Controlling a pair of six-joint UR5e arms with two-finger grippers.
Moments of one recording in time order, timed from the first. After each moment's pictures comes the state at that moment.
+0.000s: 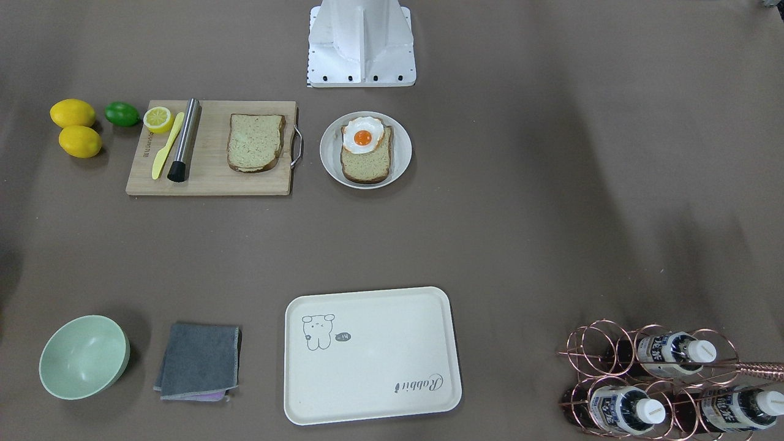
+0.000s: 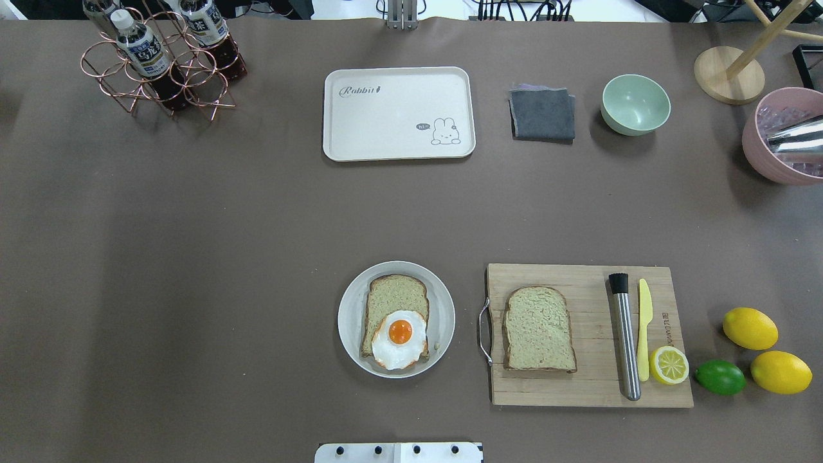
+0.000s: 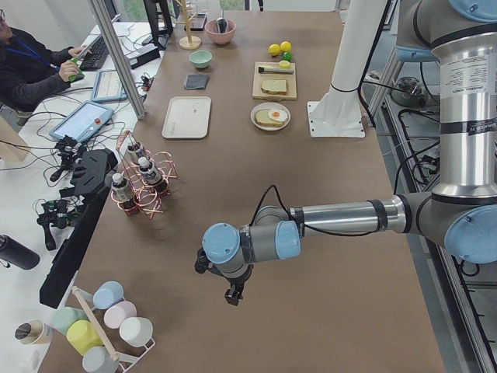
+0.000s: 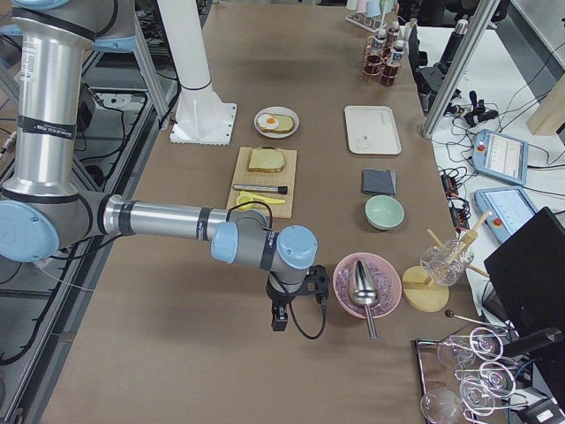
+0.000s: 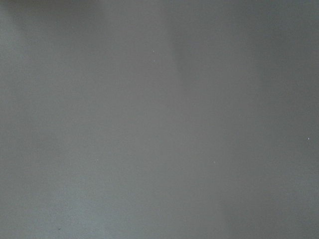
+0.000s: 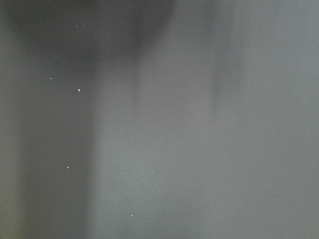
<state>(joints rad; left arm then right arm) -1.58 -1.46 -1.57 -1.49 -2.40 0.45 1.55 -1.74 1.69 -1.68 2.26 -0.20</state>
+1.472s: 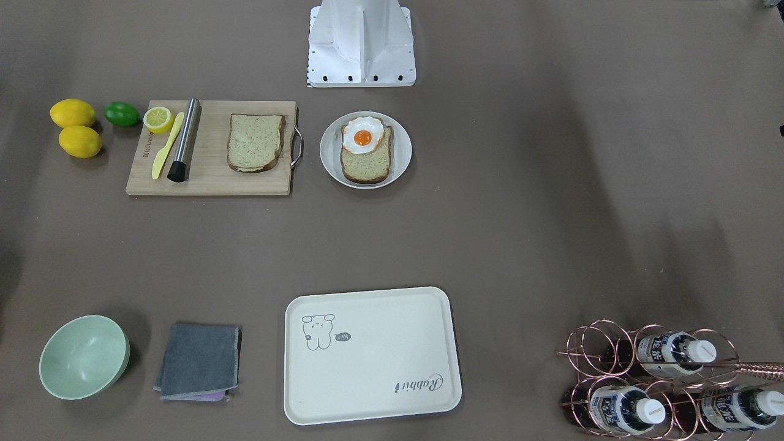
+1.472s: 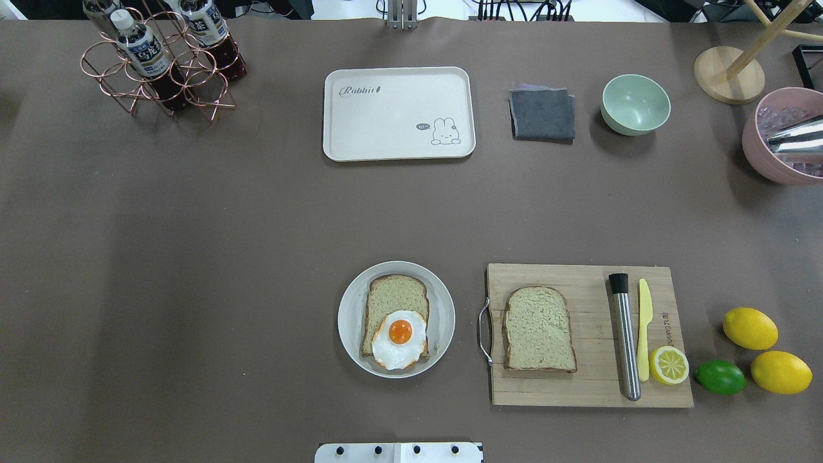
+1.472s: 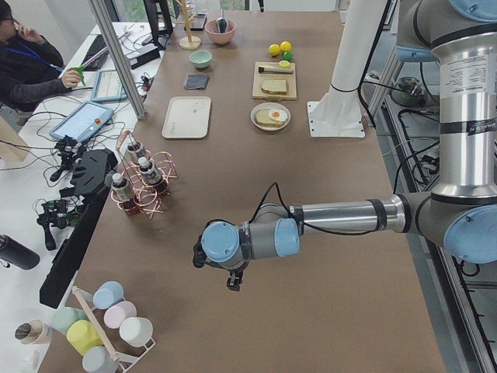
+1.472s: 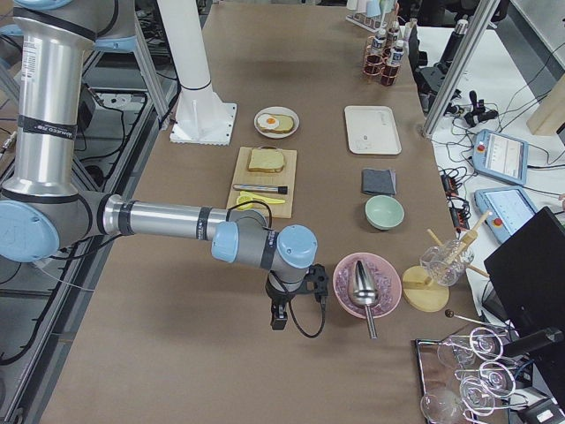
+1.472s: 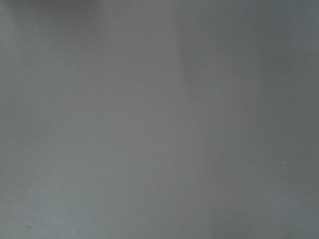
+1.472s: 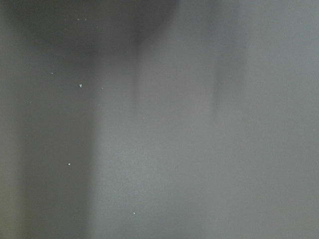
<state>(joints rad) -1.58 -1.47 -1.59 -1.50 -2.56 0.29 1.54 -1.75 1.69 -1.68 2.28 -0.19</state>
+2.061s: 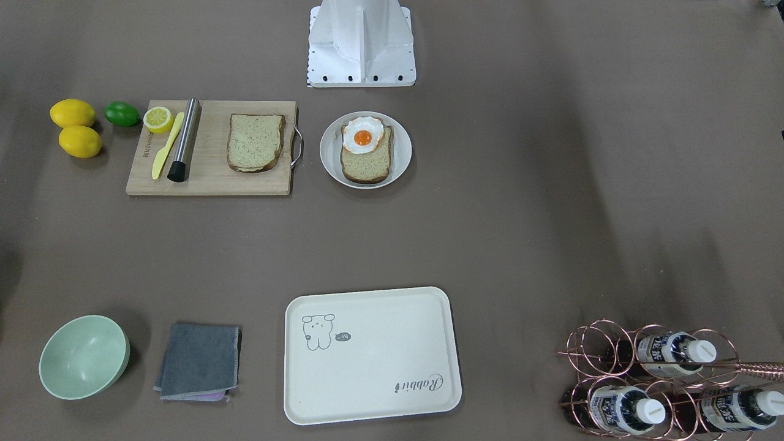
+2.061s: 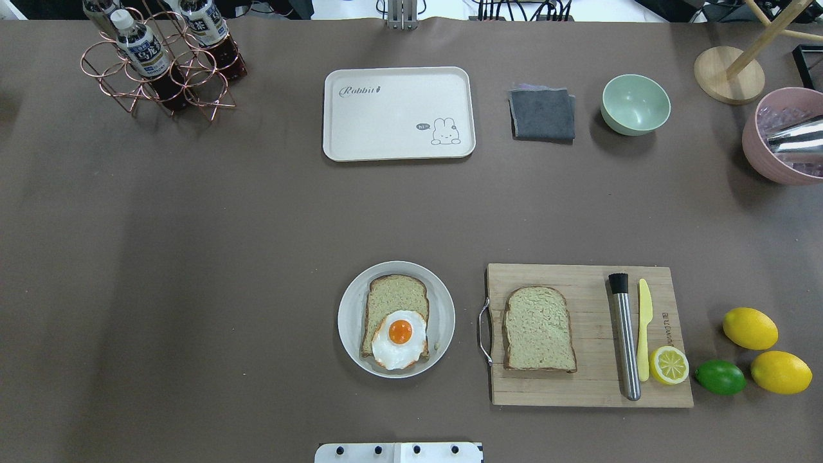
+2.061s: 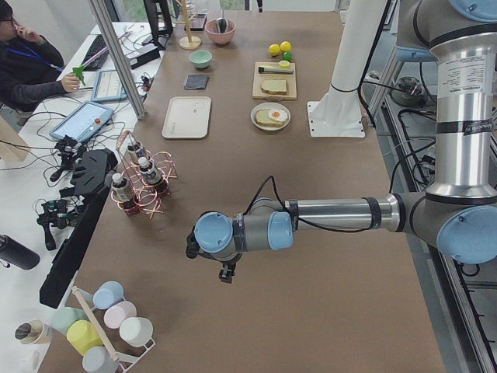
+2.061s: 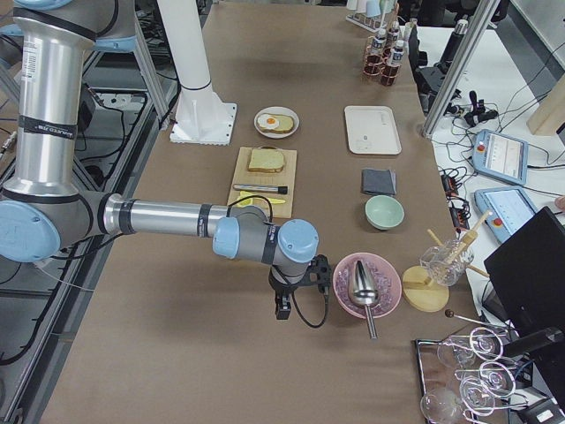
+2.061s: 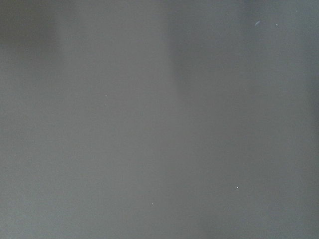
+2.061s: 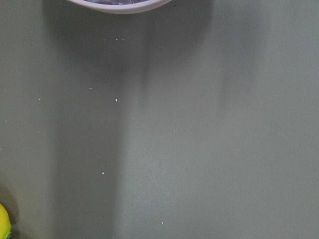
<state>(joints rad) -1.58 -1.49 -1.61 -1.50 -2.56 0.29 1.54 -1.75 1.71 -1.68 2.33 -0.19</state>
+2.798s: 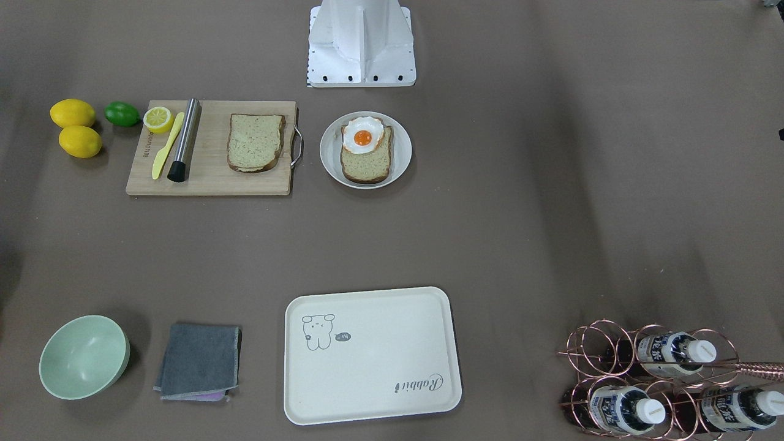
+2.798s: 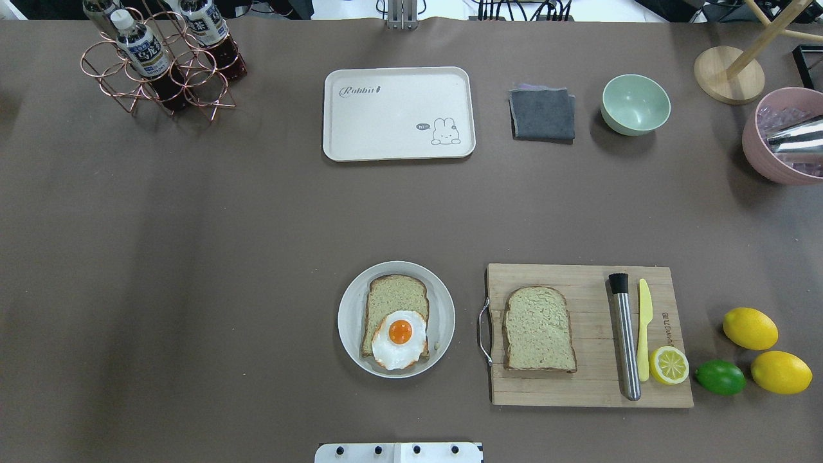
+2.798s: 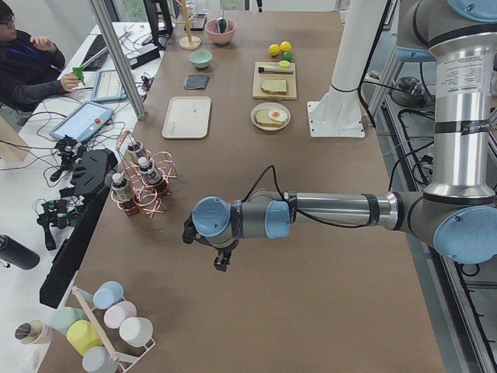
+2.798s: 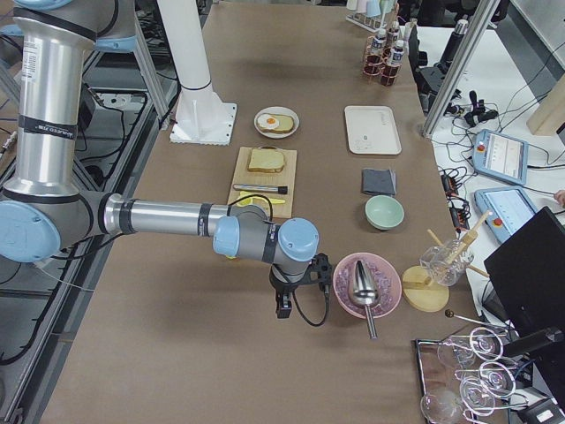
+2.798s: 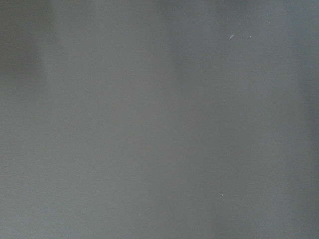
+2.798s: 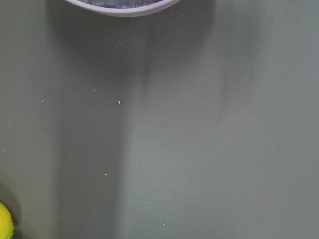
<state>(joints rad) -1.56 -1.50 -1.65 -1.50 -2.56 0.29 1.54 -1.74 1.72 -1.68 2.34 -0.19</state>
